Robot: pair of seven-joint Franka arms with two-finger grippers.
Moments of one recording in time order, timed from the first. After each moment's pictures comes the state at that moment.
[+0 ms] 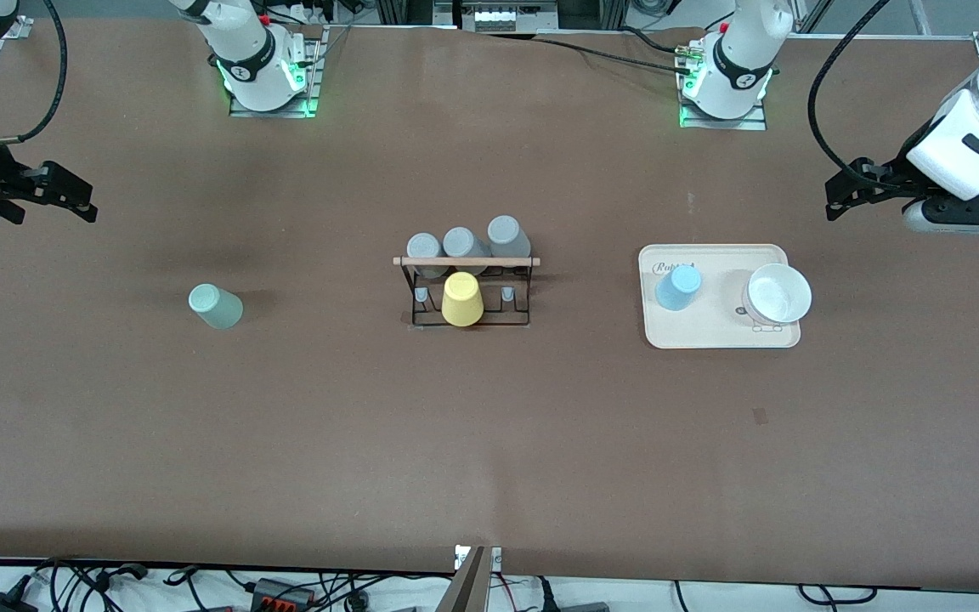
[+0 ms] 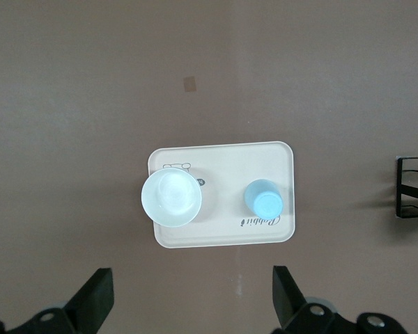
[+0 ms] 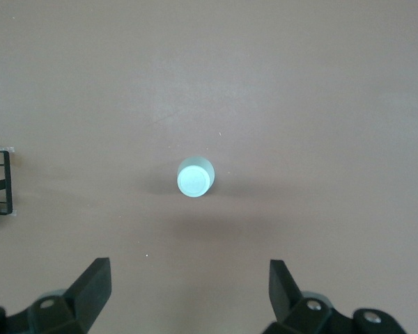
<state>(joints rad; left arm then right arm) -0.06 -0.02 -0.04 -1.65 0.01 1.61 -0.07 -0.03 -0.06 -0.01 -1.78 -0.02 1.74 -0.08</state>
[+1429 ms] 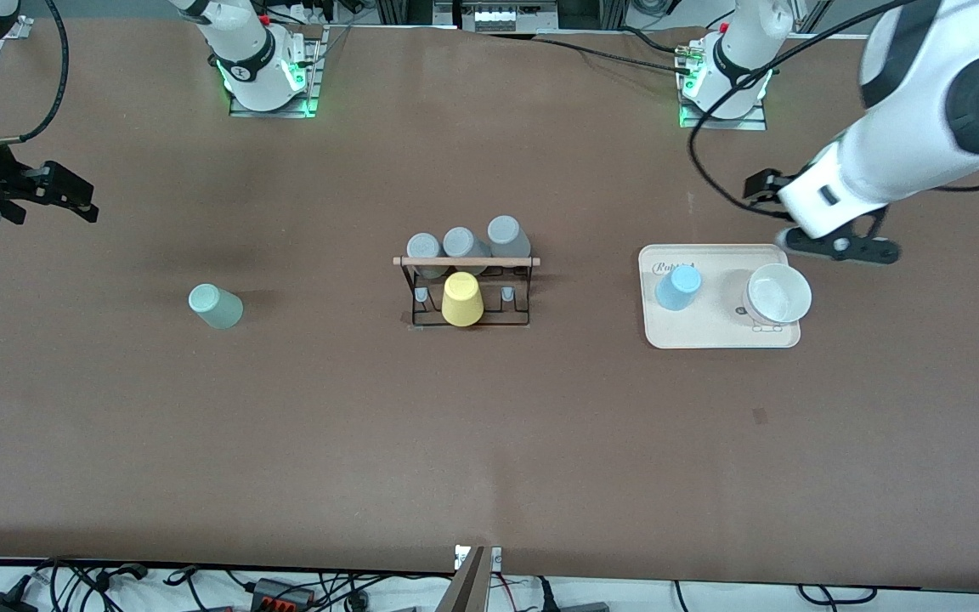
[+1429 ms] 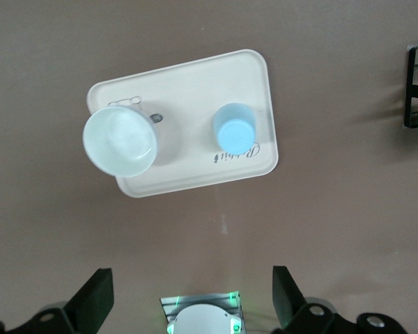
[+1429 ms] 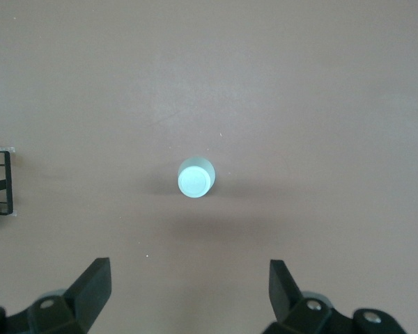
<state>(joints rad) -0.15 0.12 -0.10 -1.66 0.01 1.49 -0.07 -0.03 -0.06 -0.01 -1.78 -0.02 1.74 -0.08</state>
